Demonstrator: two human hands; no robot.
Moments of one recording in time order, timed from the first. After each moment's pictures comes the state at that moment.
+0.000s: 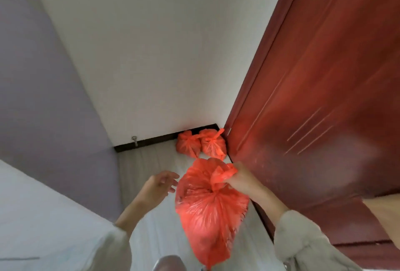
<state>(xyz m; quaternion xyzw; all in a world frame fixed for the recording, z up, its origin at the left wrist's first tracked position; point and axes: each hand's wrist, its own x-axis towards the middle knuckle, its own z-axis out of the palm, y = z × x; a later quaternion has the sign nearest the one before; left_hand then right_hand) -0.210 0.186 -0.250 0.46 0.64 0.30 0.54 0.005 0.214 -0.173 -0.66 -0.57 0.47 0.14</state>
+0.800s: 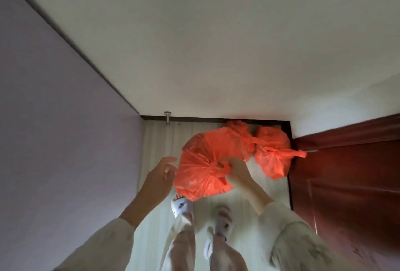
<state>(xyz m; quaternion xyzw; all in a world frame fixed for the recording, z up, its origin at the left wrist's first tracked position) -0.348 0.517 -0.493 0.29 0.78 0.24 0.49 -0.168 0.631 -0.511 -0.57 -0.66 0.48 -0.10</state>
